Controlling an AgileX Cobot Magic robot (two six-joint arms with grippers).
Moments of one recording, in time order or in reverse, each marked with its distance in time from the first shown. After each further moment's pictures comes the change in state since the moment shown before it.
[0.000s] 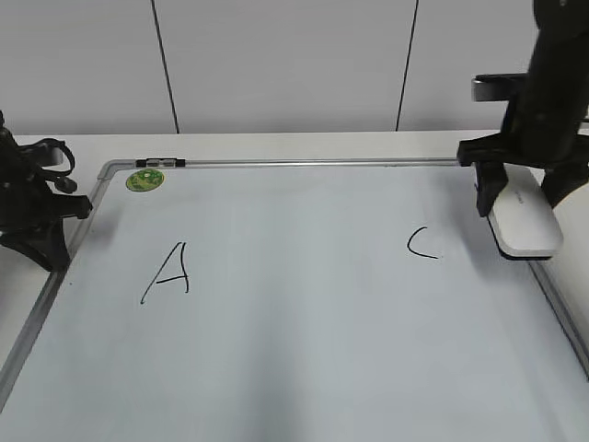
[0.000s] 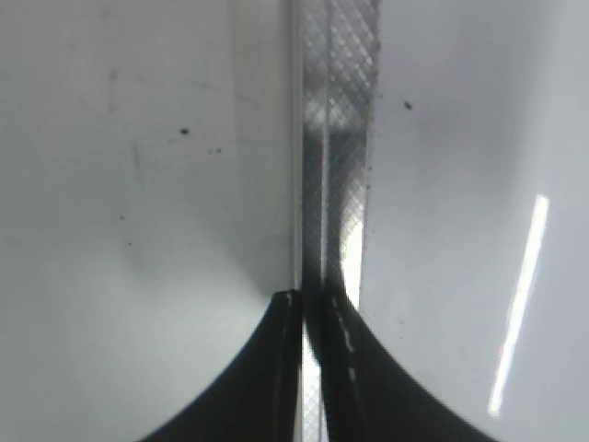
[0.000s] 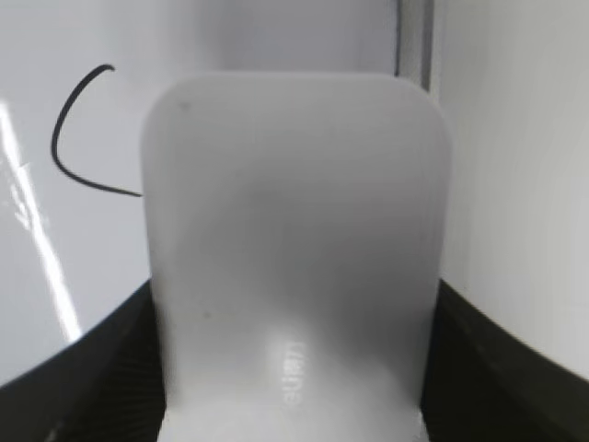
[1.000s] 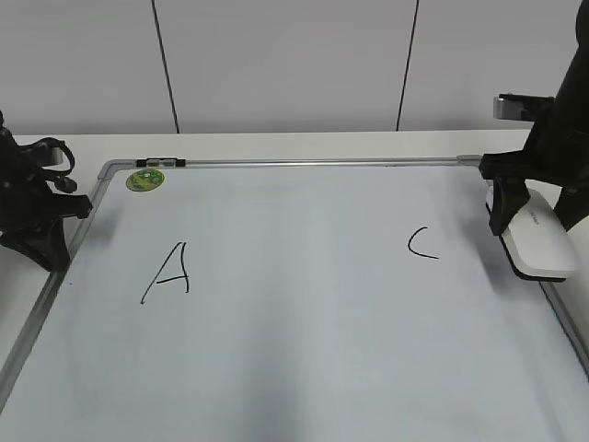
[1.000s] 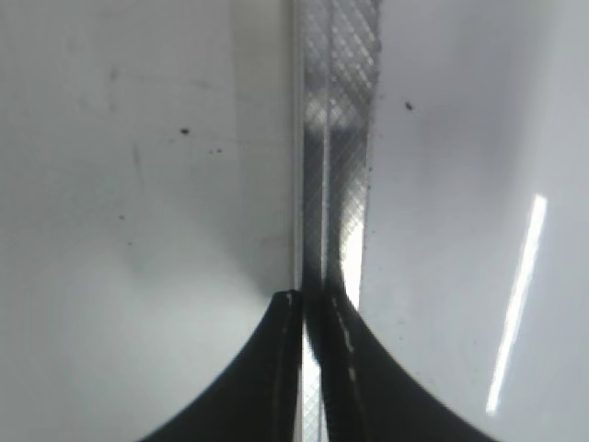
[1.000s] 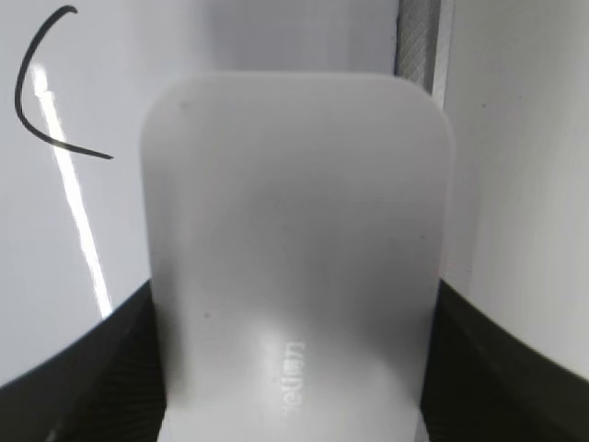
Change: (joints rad) left arm 0.000 0.000 0.000 -0.005 0.000 0.000; right arm -0.101 -0.008 0.073 0.129 0.000 -0.141
